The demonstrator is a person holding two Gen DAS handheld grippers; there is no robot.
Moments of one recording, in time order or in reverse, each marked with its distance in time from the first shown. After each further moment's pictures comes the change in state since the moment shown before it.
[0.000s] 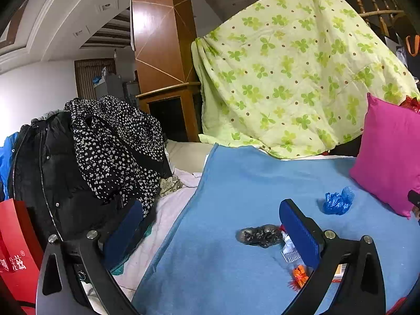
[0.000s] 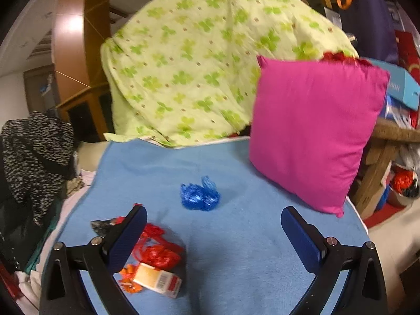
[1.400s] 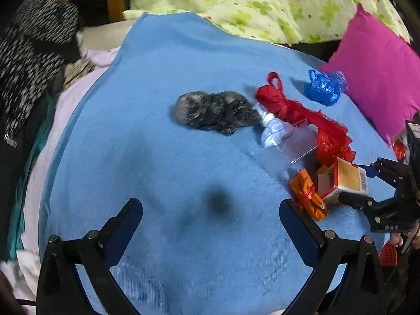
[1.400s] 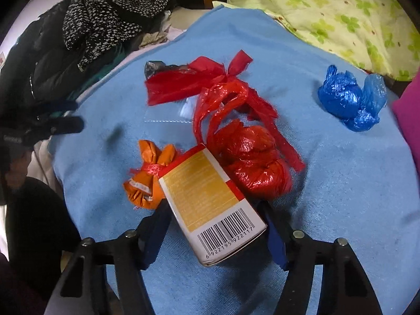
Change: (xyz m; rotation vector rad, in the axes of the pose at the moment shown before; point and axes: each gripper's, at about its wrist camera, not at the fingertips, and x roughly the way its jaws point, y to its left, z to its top) left arm 0.191 -0.034 -0.143 0.053 0.594 -0.415; right arm 0.169 0.092 -0.142 -0.486 0.530 0.471
